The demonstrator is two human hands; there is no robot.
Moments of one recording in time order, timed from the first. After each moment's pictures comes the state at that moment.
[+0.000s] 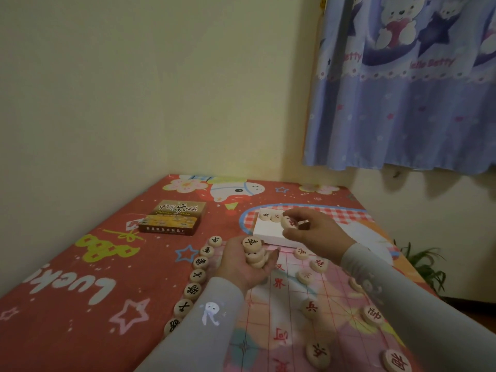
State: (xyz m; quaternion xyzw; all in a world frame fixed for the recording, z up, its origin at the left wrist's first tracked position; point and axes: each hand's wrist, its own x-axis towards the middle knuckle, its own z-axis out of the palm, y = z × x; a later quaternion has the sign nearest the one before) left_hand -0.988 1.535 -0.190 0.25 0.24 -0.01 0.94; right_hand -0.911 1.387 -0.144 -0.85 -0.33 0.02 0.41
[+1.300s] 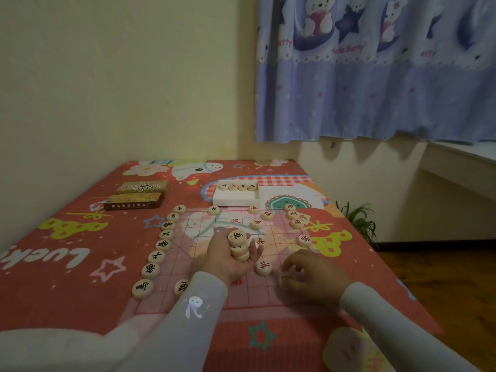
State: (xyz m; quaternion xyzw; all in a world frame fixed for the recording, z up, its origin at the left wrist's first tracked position) left_hand -1.072 1.445 -0.219 0.23 0.26 -0.06 0.94; right_hand -1.048 1.244 -0.240 -0.93 -0.33 0.02 0.16
